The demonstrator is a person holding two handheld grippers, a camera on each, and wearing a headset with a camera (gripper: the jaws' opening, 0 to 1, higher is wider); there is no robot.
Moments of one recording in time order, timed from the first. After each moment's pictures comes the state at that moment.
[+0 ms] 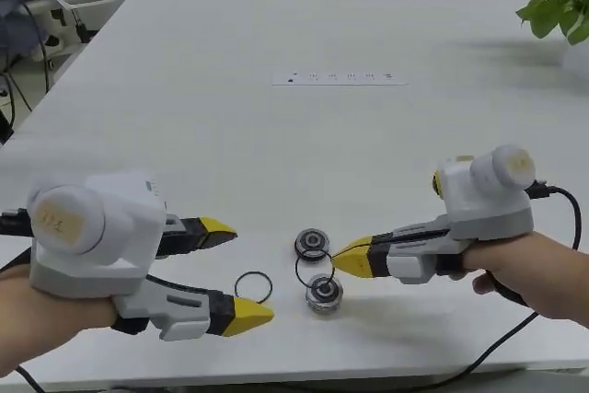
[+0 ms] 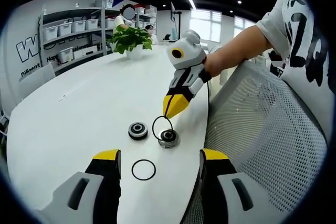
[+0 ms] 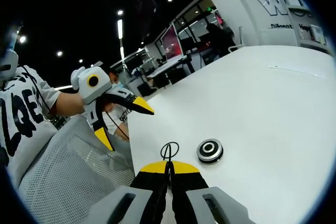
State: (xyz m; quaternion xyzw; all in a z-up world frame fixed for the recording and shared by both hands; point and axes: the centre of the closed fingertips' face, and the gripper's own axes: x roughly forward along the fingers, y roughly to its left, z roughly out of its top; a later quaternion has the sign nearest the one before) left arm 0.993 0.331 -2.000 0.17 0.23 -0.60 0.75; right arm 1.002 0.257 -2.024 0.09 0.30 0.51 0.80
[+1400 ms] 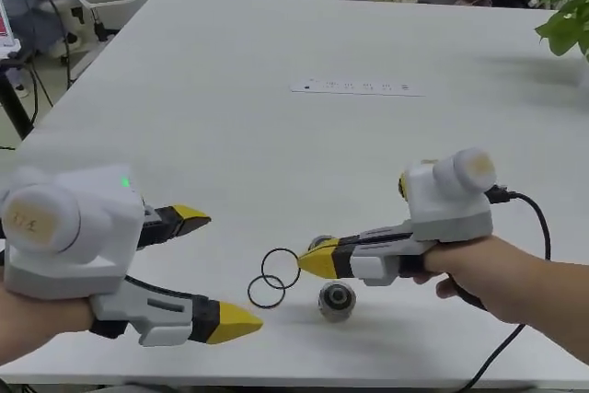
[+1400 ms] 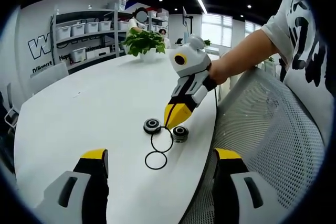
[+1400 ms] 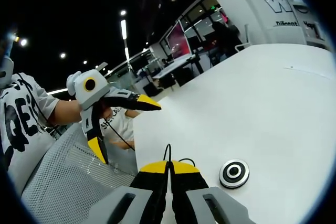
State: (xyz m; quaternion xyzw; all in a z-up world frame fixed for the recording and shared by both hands) left arm 1.003 0.362 -1.991 0.16 0.22 -0.56 0.78; right arm 1.014 0.314 -2.019 0.10 0.30 0.53 0.79
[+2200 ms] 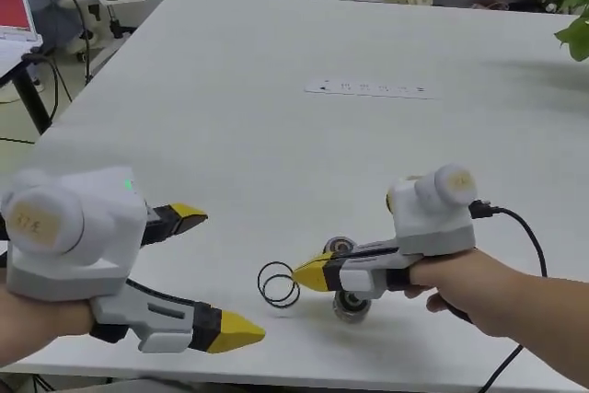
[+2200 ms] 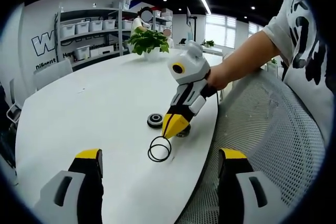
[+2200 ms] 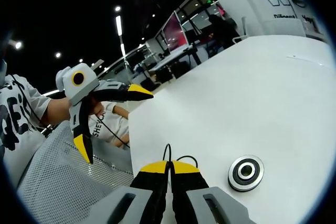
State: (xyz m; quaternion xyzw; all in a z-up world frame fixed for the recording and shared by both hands) left arm 1.003 0.378 -1.995 0.15 0.22 -0.55 0.79; right arm 1.016 0.333 -2.044 0.10 0.33 0.52 0.78
